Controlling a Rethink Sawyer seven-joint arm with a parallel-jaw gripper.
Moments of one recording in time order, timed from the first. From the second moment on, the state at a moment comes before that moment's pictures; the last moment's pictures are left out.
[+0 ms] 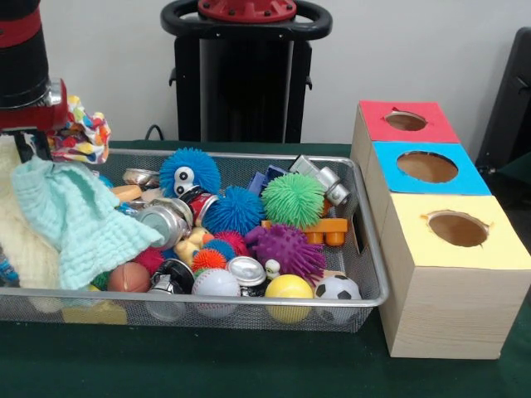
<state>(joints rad) -0.79 -0.58 0.38 1.30 -0.55 1.13 1.25</state>
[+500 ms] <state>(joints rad) -0.77 -0.57 0.38 1.30 -0.55 1.13 1.25</state>
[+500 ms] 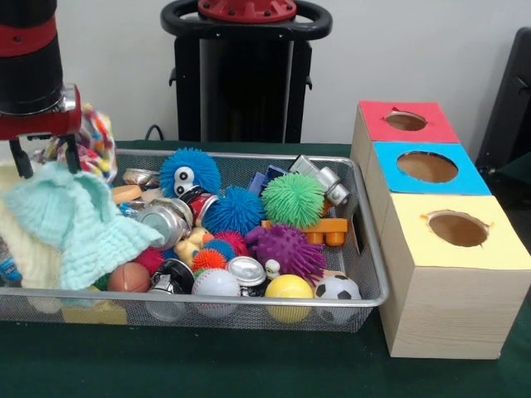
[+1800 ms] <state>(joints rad) -0.66 -0.57 0.35 1.38 -0.45 0.97 1.26</state>
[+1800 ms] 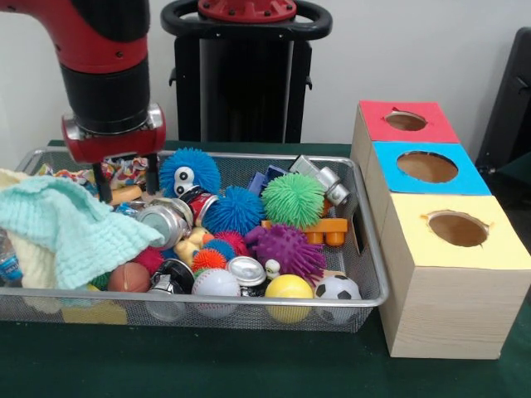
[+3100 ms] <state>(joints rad) -0.65 -0.45 0.33 1.44 -0.33 0.86 1.26</state>
